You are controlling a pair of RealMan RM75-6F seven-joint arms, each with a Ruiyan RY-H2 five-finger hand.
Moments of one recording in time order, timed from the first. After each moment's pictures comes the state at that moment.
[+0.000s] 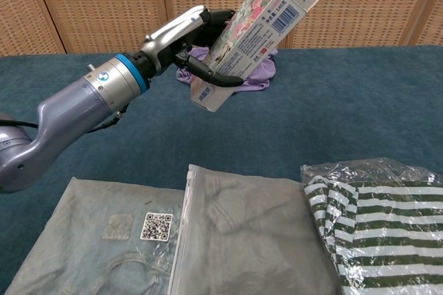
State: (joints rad) left arm -1.04 -2.09 -0.12 -0.35 1.64 1.25 -1.09; right arm 0.76 -0.77 0.28 -2.03 -1.32 1.04 -0.94
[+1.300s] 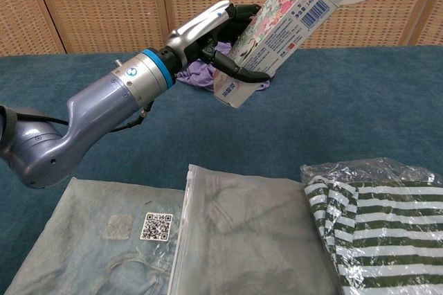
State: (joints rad) left arm -1.12 -2.15 -0.11 -0.31 1.57 1.22 -1.07; right arm 0.87 -0.80 0.22 -2.03 -1.23 0.98 -1.20
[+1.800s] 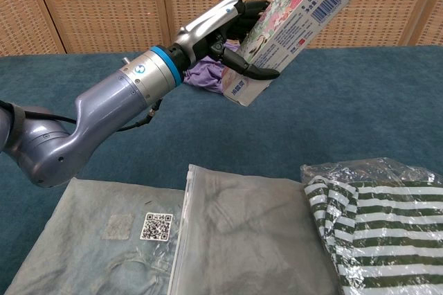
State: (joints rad) left arm -1.15 -2.14 -0.12 -0.34 1.55 1.22 -1.06; right arm 0.87 -0.82 0.21 -2.07 -1.27 1.05 -1.28
